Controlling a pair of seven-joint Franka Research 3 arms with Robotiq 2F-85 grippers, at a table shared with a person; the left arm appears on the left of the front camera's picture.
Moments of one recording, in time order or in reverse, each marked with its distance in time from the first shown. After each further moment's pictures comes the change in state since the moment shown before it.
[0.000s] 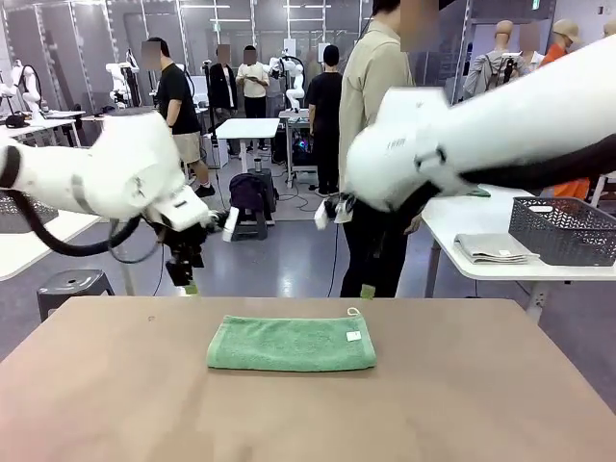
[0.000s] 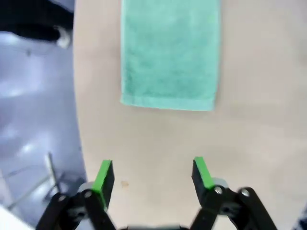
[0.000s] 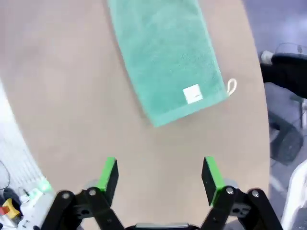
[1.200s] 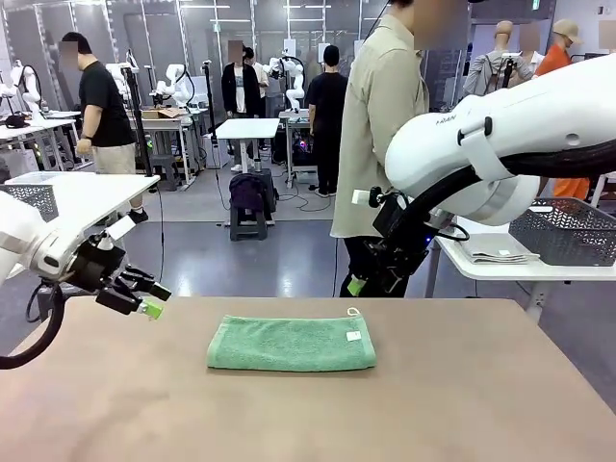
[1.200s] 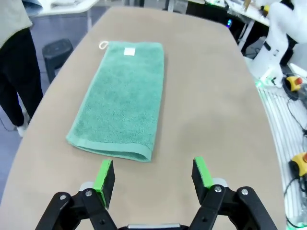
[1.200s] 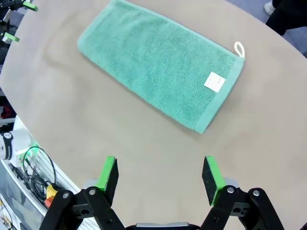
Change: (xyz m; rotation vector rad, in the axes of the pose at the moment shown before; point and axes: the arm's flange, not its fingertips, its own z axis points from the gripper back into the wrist) left arm -0.168 -0.056 -0.068 -0.199 -0.840 0.313; right arm -0.042 0.007 -0.022 0.139 -0.232 -0.665
